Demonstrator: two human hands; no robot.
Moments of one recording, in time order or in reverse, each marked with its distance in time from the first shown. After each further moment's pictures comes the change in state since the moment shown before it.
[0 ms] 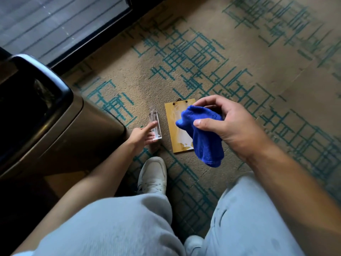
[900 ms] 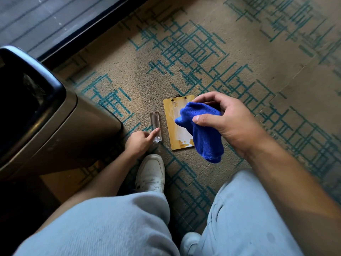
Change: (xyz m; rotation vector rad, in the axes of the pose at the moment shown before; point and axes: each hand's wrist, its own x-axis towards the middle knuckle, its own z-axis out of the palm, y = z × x) left_hand -0.015 -0.021 -0.005 1.093 0.185 0.346; right_hand 0.013 0.002 0.000 -0.005 0.016 0.070
